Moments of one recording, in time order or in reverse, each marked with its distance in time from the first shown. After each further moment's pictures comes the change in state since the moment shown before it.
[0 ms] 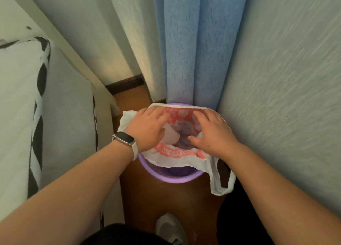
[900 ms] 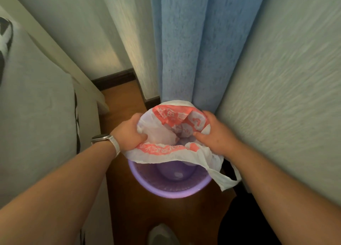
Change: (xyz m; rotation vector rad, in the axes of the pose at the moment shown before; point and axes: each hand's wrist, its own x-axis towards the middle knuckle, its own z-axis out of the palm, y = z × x) left_hand 0.011 -0.050 0.060 -0.729 -0.239 -0.537; right_hand 0.033 0.042 0.032 0.496 -0.061 0.231
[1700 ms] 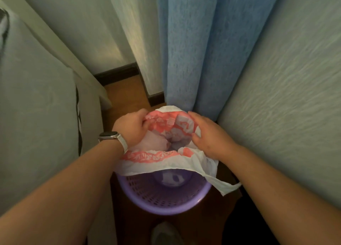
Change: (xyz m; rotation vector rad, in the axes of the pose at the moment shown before) left_hand 0.012 -0.006 0.007 0.368 0.273 0.133; right_hand -0.002 -0.023 0.024 -0.247 -0.092 -0.192
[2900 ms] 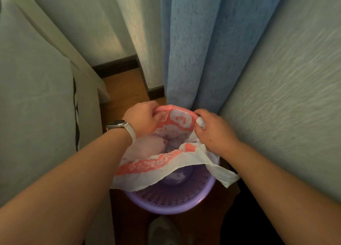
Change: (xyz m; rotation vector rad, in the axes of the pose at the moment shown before) left_hand 0.009 0.028 0.004 -0.113 -0.042 -0.001; right_hand -0.004 0.000 -0.002 -0.031 0.100 0.083
